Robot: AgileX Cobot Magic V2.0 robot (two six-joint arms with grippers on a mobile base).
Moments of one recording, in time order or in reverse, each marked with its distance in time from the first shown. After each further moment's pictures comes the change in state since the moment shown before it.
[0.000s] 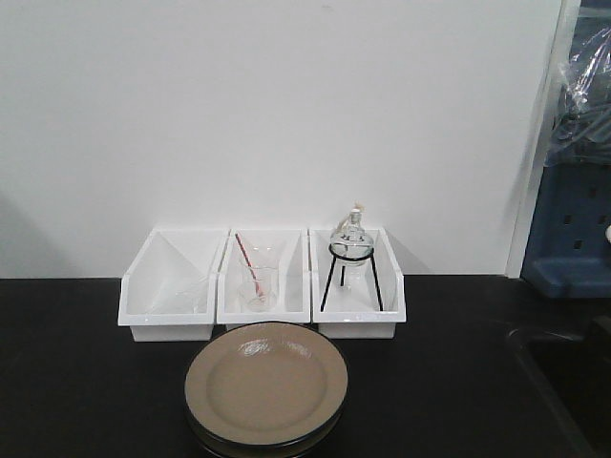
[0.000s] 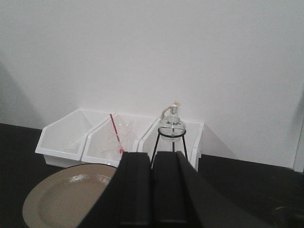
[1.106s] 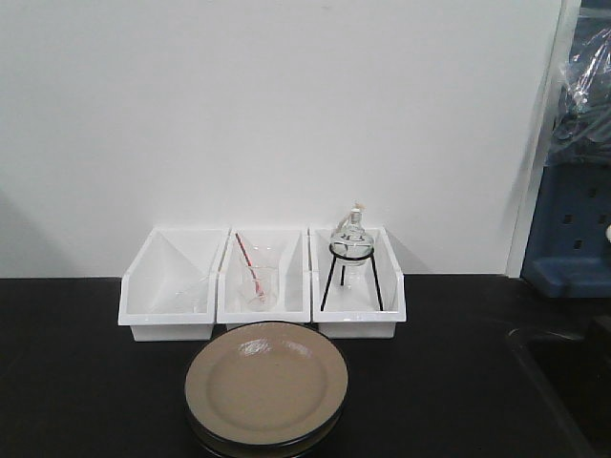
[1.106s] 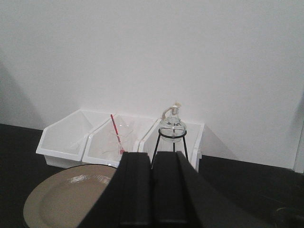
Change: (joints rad) left arm 0.000 -0.399 0.577 1.072 -0.561 -0.985; right arm 0.000 0.000 0.000 0.000 0.001 0.000
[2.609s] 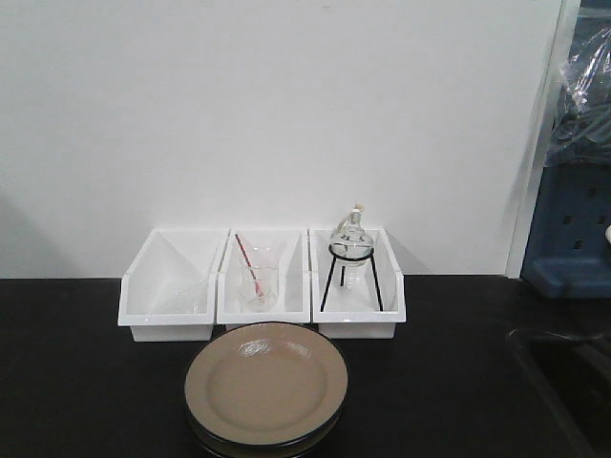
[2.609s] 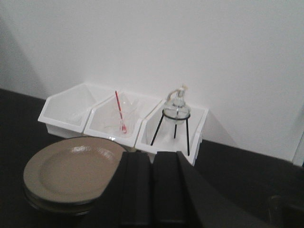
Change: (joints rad) left arm 0.000 -0.004 0.004 0.055 0.077 -0.032; right arm 0.000 0.000 0.000 -0.746 0.088 0.682
